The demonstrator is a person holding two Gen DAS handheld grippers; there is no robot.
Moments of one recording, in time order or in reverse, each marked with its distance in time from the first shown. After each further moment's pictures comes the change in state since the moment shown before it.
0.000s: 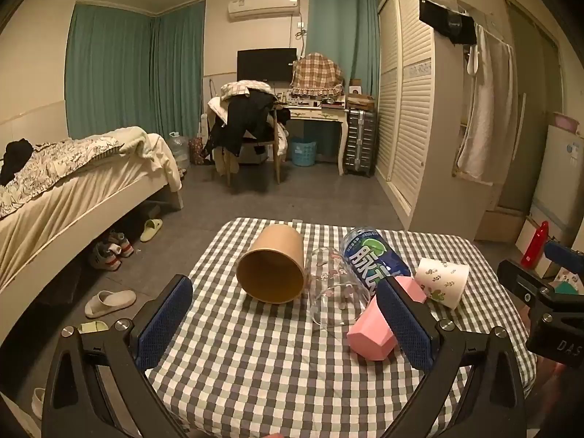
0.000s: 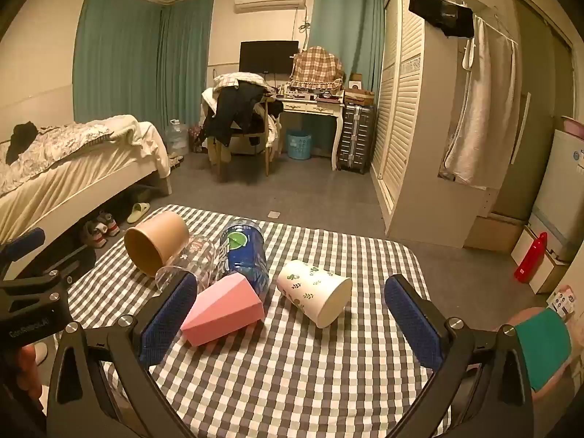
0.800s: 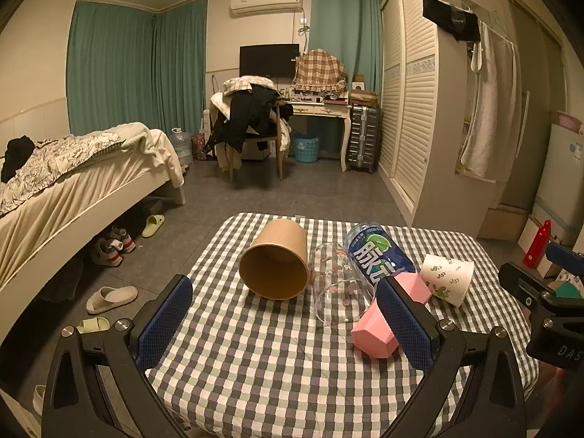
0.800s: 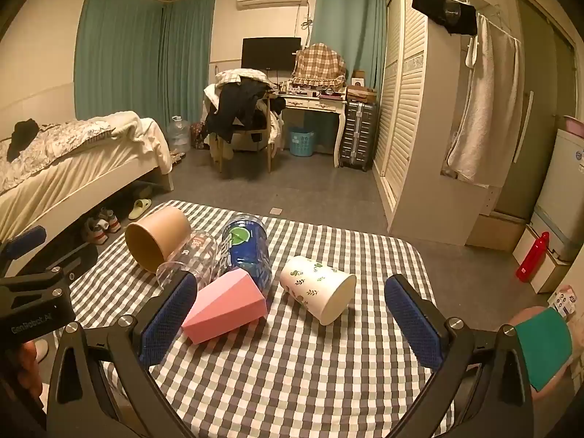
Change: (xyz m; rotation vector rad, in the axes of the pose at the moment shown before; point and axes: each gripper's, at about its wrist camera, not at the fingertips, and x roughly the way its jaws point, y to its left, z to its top) left arm 0.004 0.006 -0.001 -0.019 0.025 0.003; right arm 0.004 0.001 -0.001 -0.009 0.012 -0.004
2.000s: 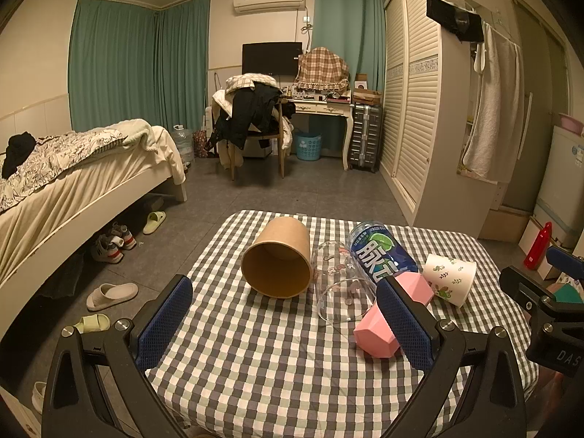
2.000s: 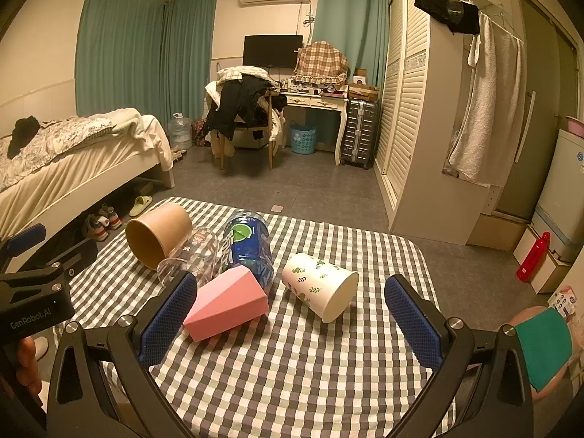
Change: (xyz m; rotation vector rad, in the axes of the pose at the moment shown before) left arm 0.003 -0.001 -0.004 -0.003 0.006 0.001; right arm 0.006 0.007 -0.005 -0.002 0.009 0.000
